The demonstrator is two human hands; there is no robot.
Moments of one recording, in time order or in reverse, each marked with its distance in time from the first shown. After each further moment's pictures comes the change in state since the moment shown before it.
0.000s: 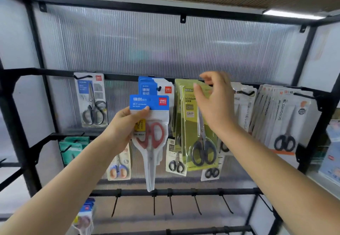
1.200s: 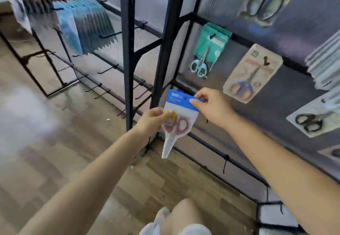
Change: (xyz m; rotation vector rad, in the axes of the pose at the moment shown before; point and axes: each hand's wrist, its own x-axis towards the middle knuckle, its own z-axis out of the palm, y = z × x) left_hand -0.189 -0.205 -0.262 -0.053 0.511 -0.440; right_hand -0.255 -0.133 0.254 0.238 -1.263 0.194
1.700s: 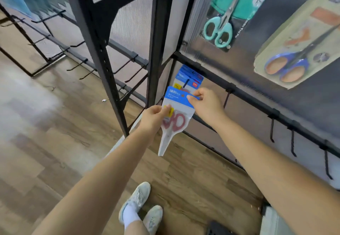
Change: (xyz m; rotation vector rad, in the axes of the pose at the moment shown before) left_hand 0.113 -0.097 -0.013 0.050 0.218 -0.188; right_hand 0.073 0.098 0.110 0.146 -0.028 0.292
